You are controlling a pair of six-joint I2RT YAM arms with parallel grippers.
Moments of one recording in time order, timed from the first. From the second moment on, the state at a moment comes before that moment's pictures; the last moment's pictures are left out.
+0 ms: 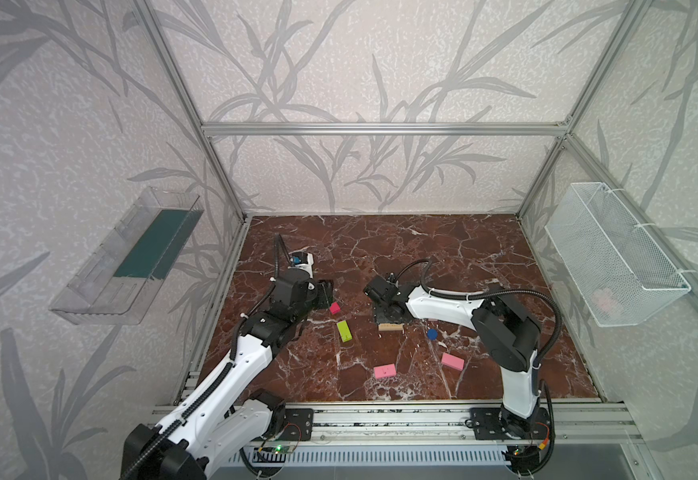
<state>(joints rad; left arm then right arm) -0.39 0.96 0.71 -0.31 -0.04 -0.48 0.89 1.98 1.30 -0.59 0.26 0.82</state>
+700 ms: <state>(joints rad) -0.39 0.95 0.70 -0.31 -0.04 -0.49 0.89 1.98 1.29 -0.59 0.26 0.82</state>
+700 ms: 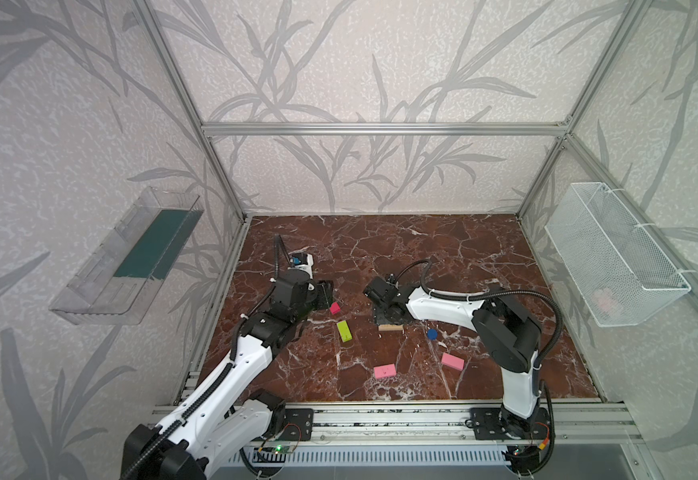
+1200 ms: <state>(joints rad) -0.39 0.95 0.70 -0.31 -0.04 -0.49 0.90 1.97 1.29 -0.59 0.26 0.82</state>
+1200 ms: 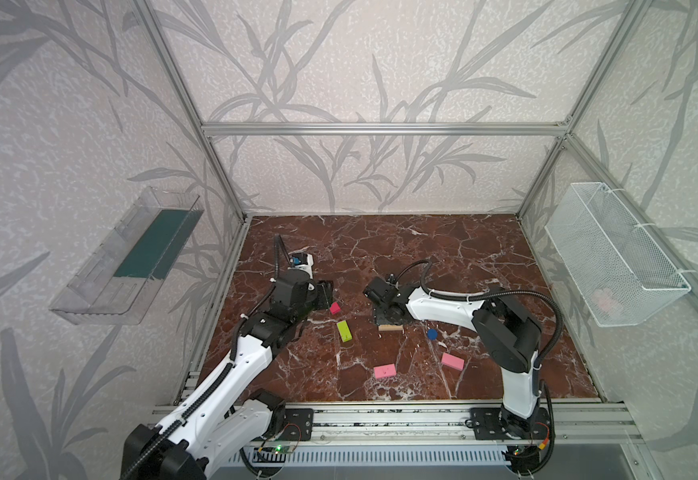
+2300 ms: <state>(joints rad) -0.39 0.95 0.70 -0.31 -0.04 -0.49 0.90 1.97 1.29 -0.63 0.25 0.82</state>
